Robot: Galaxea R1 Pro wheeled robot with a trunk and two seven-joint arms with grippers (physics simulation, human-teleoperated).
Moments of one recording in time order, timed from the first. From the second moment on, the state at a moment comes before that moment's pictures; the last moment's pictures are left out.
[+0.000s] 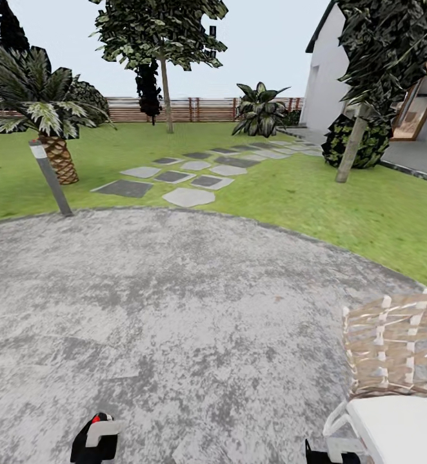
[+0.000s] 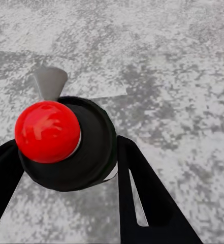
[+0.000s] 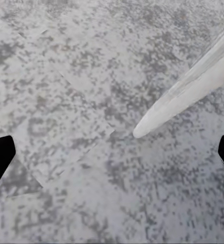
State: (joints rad) left arm -0.23 0.09 -0.05 -0.49 0.00 -0.40 0.16; right arm -0.26 -0.07 0.01 -0.36 0.02 -0.35 -0.18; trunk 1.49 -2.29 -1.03
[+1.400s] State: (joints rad) left arm -0.23 0.09 -0.05 -0.49 0.01 -0.40 0.16; right arm -0.26 -0.07 0.01 -0.36 0.02 -0.35 -0.19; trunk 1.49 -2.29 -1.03
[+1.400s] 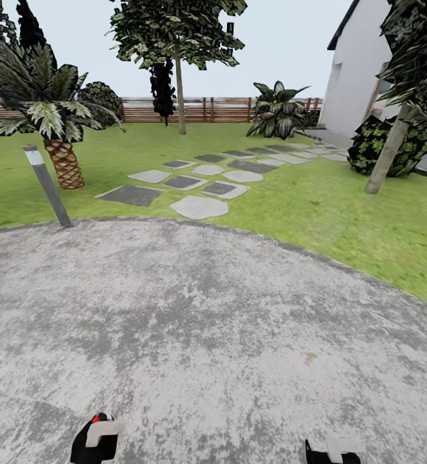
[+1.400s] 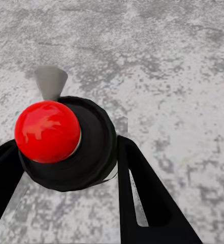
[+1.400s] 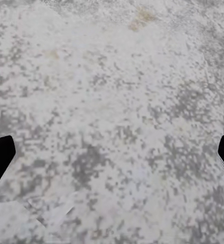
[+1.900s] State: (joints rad) left arm -0.23 0.09 -0.05 -0.49 0.01 -0.40 0.16; right arm -0.26 -0.07 0.01 -0.36 0.02 -0.35 -0.19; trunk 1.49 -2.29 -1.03
